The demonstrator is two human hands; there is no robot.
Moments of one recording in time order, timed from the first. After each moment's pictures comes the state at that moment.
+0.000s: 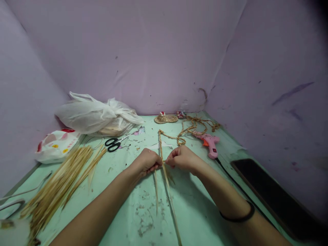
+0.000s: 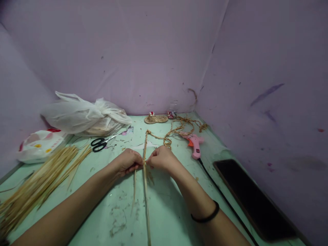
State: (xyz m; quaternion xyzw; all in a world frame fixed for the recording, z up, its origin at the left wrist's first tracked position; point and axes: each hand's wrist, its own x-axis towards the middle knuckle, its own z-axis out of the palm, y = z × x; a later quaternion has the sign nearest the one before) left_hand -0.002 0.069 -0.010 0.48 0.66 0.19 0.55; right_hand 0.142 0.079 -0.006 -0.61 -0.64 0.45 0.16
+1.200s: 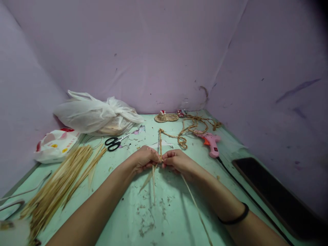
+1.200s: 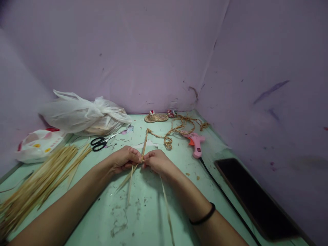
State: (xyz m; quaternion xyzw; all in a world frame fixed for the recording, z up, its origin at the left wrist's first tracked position) left_hand -0.024 0.078 -0.014 0.50 0.54 0.22 0.64; right_hand 0.124 0.063 -0.006 -0.54 -0.51 0.63 0.22
